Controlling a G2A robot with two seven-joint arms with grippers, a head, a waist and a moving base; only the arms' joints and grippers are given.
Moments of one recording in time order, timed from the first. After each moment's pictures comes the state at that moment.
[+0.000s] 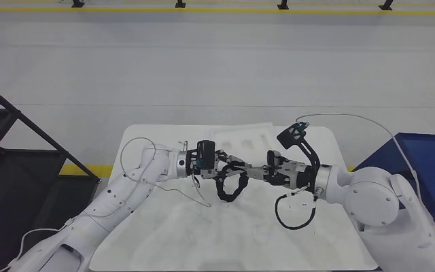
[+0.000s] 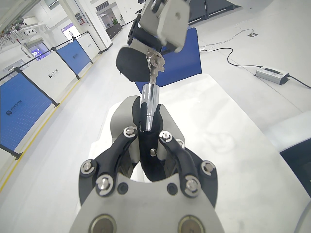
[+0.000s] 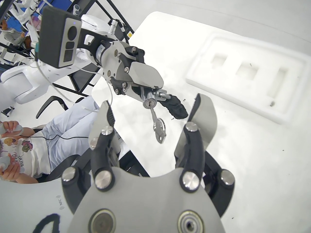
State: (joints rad) left arm 0.78 -1.07 -0.73 -1.32 1.49 -0.89 0.63; right arm -1.17 -0.92 1.28 -2.14 -0.28 0.01 1.03
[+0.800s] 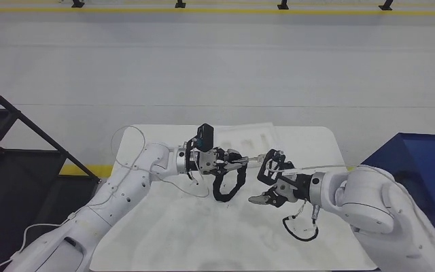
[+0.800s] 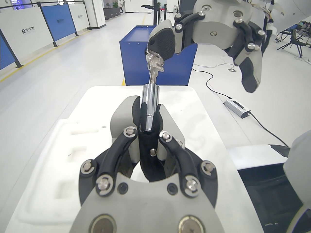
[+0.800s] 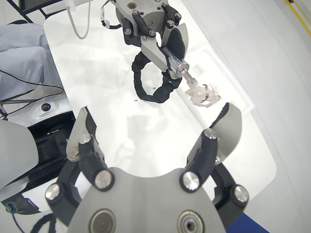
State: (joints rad) left arm 0.72 -1.08 -0.66 -1.23 0.93 -1.01 0.21; right arm -1.15 -0.90 1.22 -2.19 -0.63 -0.42 1.10
